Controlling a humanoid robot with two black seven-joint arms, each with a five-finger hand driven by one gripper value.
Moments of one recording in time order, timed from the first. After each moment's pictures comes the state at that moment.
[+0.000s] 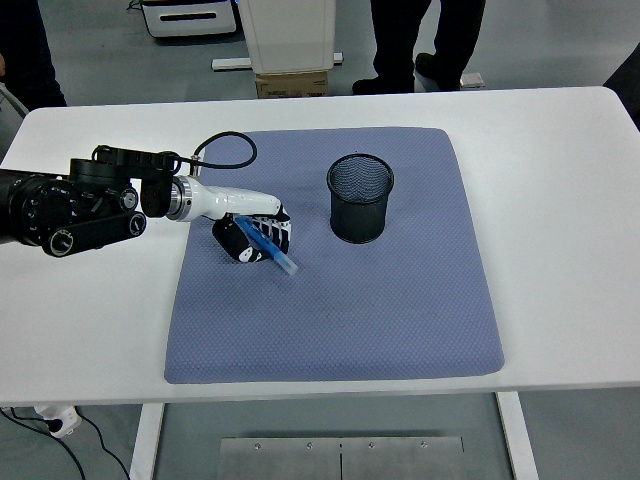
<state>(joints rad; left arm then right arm) -1.43 0.38 0.50 -1.01 0.87 -0.11 -0.33 0.00 0.00 0.59 0.23 0.09 0.05 0.04</state>
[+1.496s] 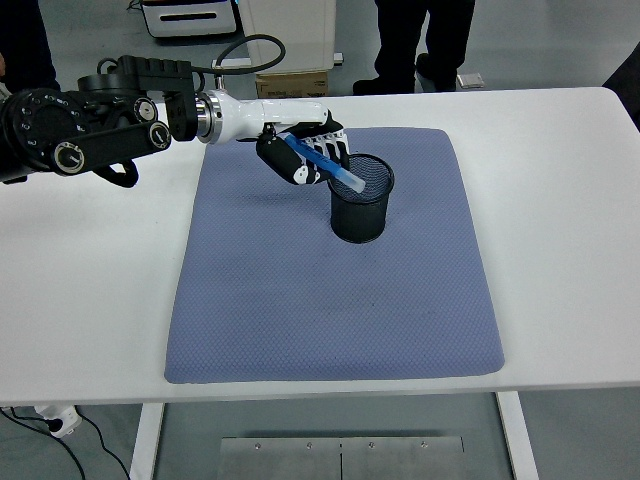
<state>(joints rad) -1.60 0.33 0.42 -1.01 0.59 -0.19 -0.33 0.00 0.00 0.59 0.23 0.09 0.05 0.04</state>
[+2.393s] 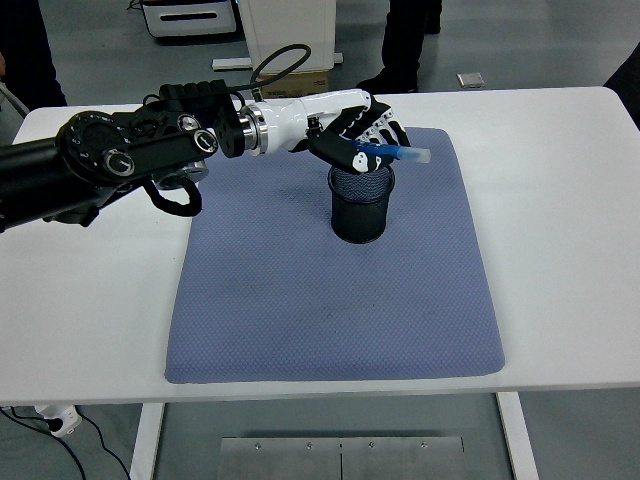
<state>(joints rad) -1.45 0.21 0.23 -0.92 0.35 -0.19 -0.33 0.00 0.00 0.59 0.23 0.09 0.05 0.04</state>
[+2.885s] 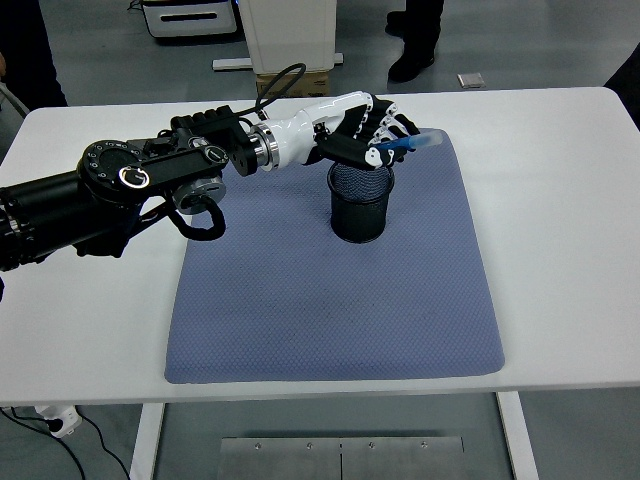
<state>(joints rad) -1.33 0.17 0.10 -0.87 0.20 -0.19 -0.33 0.00 0.00 0.59 0.23 0.09 0.05 0.04</state>
